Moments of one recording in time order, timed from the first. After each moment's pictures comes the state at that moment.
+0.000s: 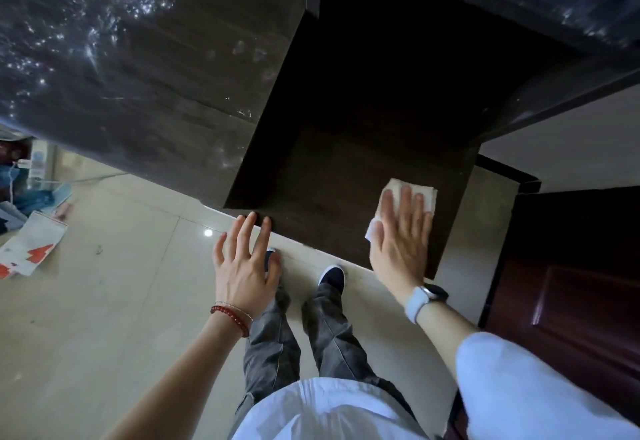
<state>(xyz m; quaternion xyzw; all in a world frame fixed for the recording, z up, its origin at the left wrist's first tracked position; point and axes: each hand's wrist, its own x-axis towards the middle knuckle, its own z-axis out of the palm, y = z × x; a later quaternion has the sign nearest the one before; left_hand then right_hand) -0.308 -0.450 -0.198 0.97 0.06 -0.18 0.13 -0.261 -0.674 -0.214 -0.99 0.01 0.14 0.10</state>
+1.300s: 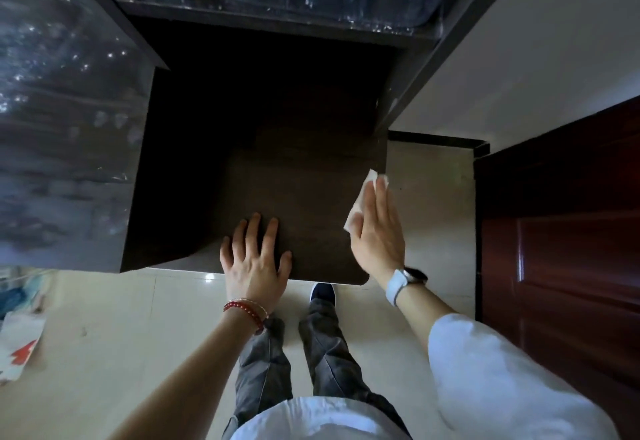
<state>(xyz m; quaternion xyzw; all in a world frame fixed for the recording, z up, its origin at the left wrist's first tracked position) -0.262 -0.537 -0.202 0.98 -0.03 -0.17 0.10 -0.246 -0.733 -0.203 -0.95 0.13 0.15 0.23</state>
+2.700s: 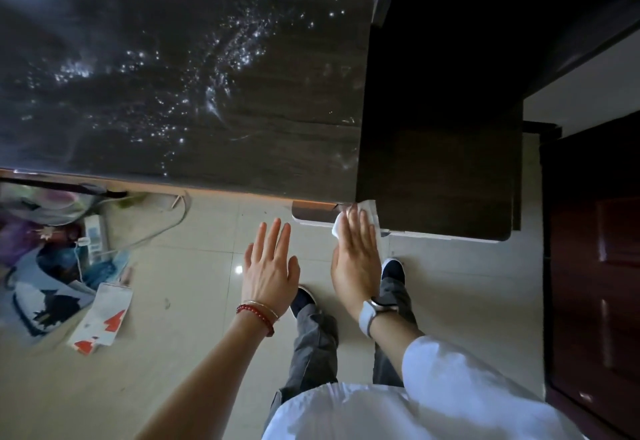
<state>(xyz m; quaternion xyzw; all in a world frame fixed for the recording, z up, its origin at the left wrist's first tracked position) -0.301 -0.305 -0.199 0.96 -0.04 -0.22 0.17 -0.310 -0.445 -0.201 -0.97 0.09 0.05 0.20</state>
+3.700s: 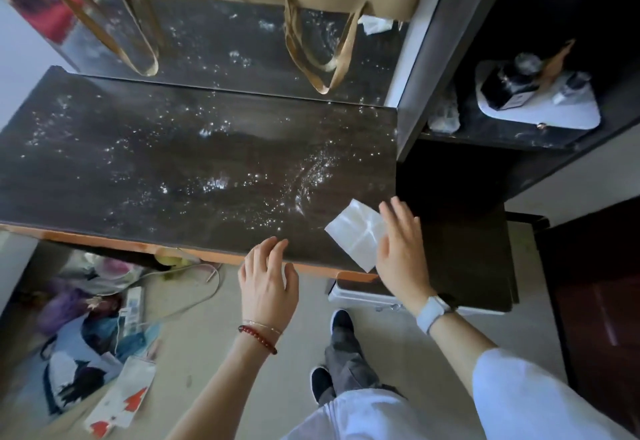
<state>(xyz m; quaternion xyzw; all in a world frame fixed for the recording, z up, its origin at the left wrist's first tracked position) -0.234 -0.240 -0.043 0.96 -0.01 0.05 0.26 -0.216 -0.441 -0.037 -0.96 0.07 -0.03 0.27</state>
